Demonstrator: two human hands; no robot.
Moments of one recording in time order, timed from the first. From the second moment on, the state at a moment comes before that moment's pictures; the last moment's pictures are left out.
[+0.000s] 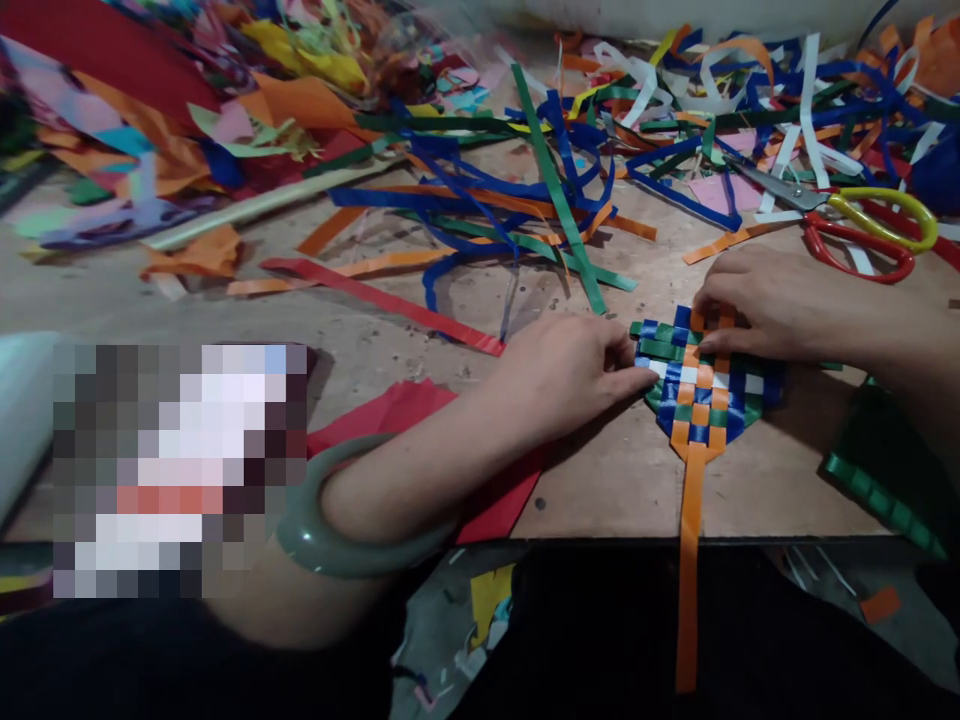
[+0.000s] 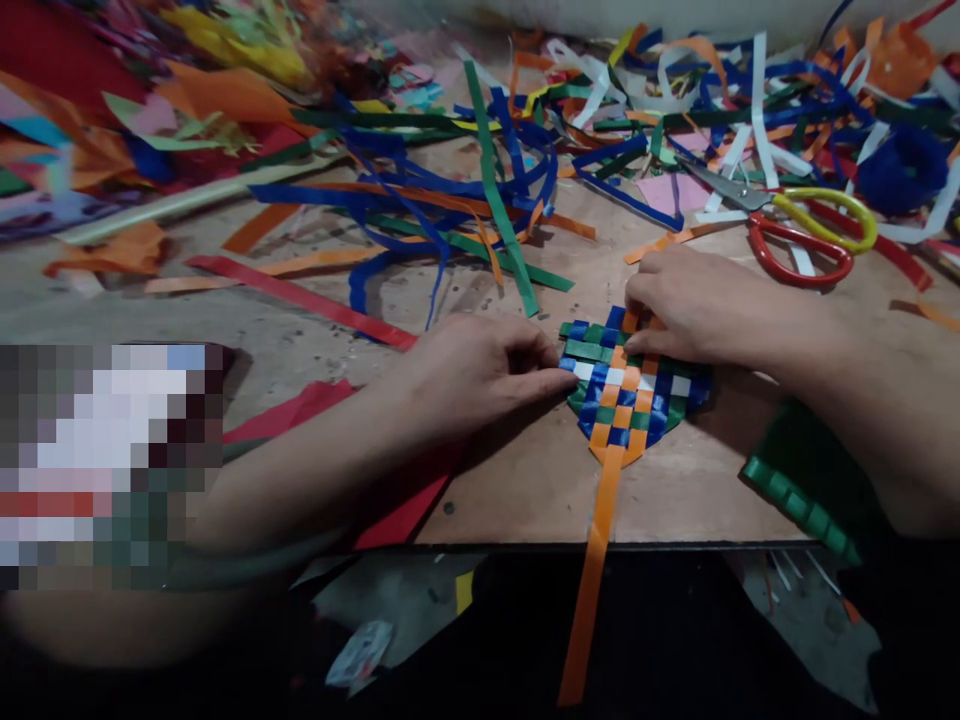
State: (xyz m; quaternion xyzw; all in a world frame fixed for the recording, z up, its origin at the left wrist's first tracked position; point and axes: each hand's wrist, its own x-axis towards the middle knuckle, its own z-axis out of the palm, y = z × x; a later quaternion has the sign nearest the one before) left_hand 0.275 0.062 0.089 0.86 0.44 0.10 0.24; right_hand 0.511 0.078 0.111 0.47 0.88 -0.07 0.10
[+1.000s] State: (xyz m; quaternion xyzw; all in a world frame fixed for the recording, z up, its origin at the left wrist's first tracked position) left_hand 0.281 0.060 0.081 0.69 0.42 0.48 0.35; right_hand 0.511 0.060 0.122 0.47 0.84 0.03 -0.28
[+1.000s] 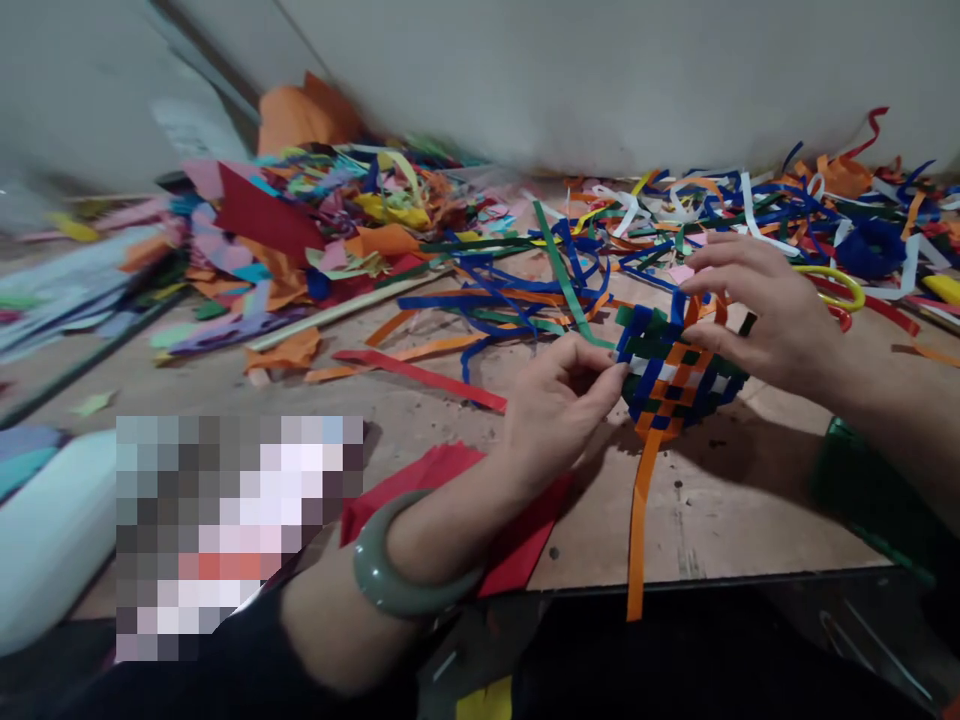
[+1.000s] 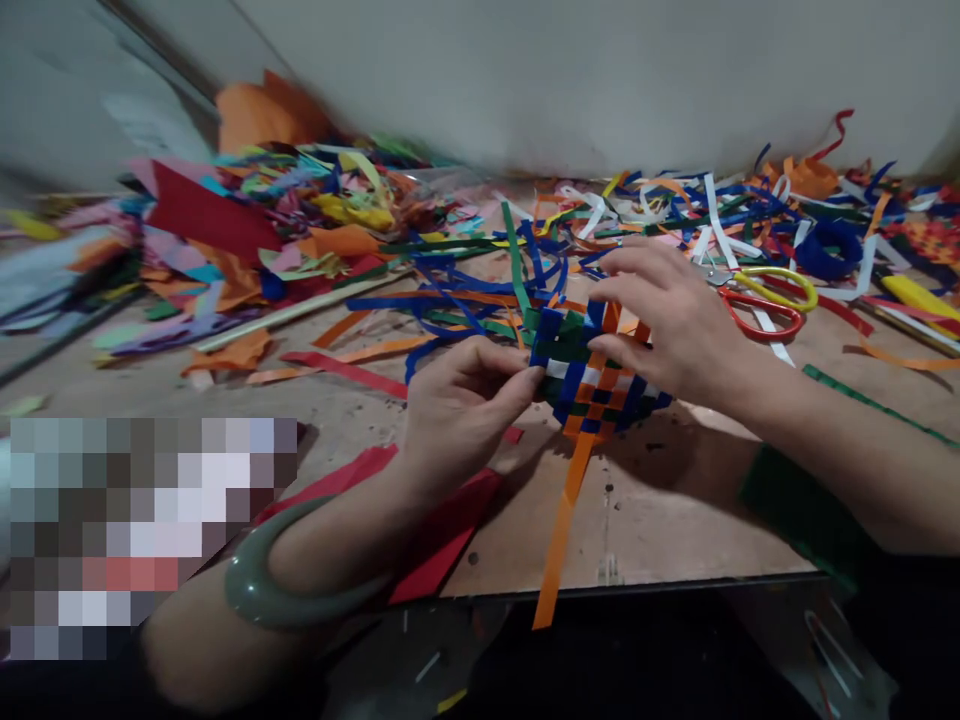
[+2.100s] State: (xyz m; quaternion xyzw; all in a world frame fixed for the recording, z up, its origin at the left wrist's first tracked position) left_hand 0.276 0.058 0.104 0.60 0.34 0.31 0.66; right_hand 0.488 0.044 0.135 0.42 0.85 -0.26 -0.17
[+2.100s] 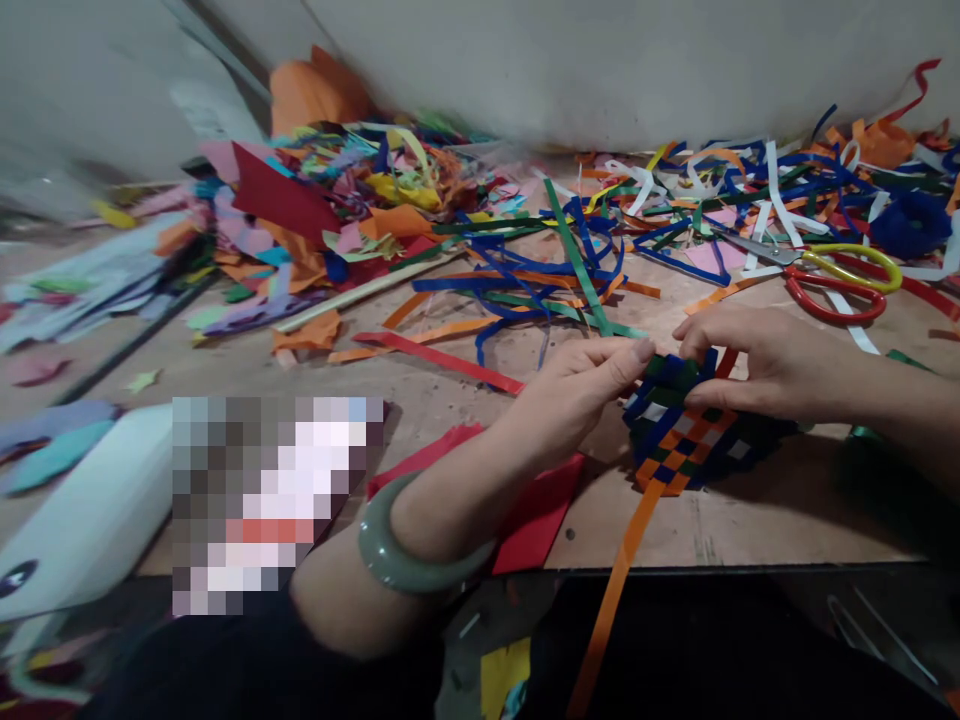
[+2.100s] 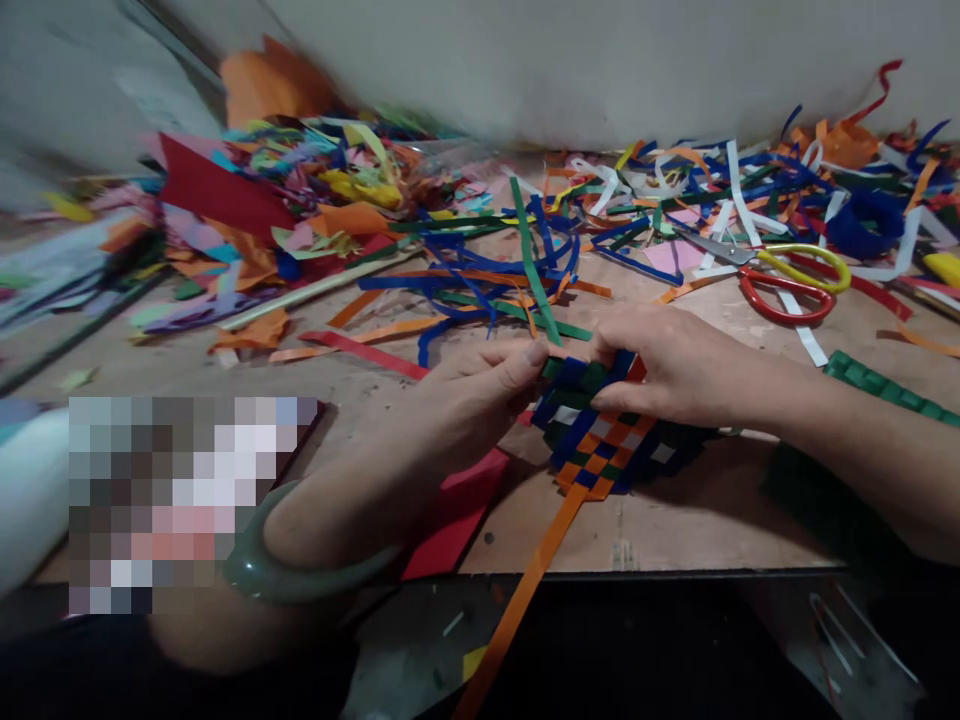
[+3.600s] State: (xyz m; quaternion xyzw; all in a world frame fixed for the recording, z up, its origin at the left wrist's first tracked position) left_hand 0.281 0.057 0.103 0.53 0.34 0.43 0.64; right_hand 0.501 0.060 0.118 0.41 0.81 -0.27 -0.32
